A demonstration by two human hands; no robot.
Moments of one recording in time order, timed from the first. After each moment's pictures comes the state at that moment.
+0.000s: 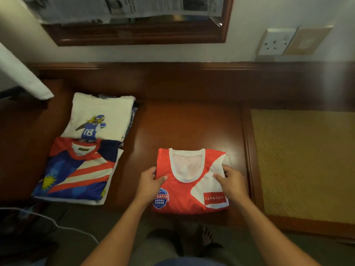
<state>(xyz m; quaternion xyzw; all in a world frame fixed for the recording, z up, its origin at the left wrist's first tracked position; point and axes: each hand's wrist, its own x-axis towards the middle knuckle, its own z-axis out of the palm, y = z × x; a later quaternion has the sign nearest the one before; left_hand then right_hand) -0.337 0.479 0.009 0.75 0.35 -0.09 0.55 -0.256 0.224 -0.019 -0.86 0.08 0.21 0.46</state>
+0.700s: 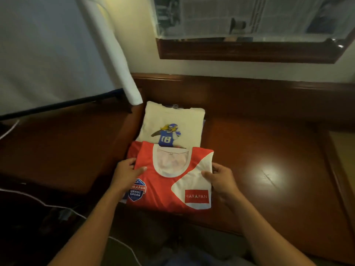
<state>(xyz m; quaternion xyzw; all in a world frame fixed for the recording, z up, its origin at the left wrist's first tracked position) -0.436 0.846 0.071 0.75 0.39 0.00 0.54 -0.328 0.565 0.039 -0.70 0.10 0.32 0.63</state>
